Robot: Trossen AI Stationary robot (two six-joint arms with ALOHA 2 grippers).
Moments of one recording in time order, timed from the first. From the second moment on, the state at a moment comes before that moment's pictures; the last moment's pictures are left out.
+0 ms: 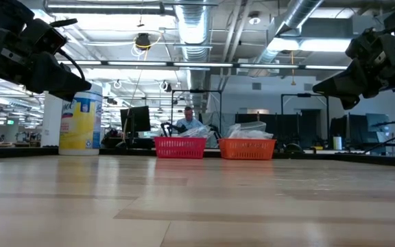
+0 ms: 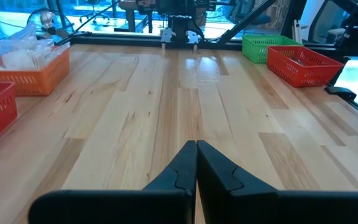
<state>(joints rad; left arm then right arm) -0.01 0.32 0.01 0.09 -0.02 -0.04 -0.05 0.22 0.00 0.04 0.13 0.20</state>
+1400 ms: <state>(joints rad) -0.01 0.32 0.01 0.12 -0.02 -0.04 -0.05 0.22 0.00 0.04 0.13 0.20</state>
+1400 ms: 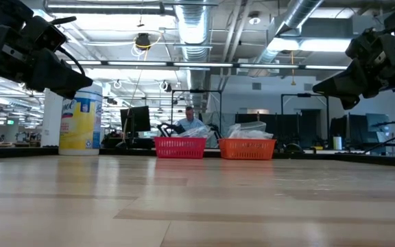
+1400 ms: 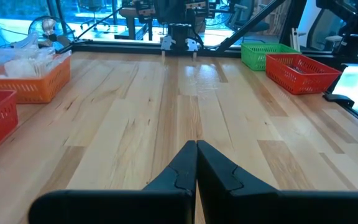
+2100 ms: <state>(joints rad) -0.01 0.32 0.01 0.13 -0.02 -0.04 -0.05 0.22 0.00 0.04 0.13 0.20</state>
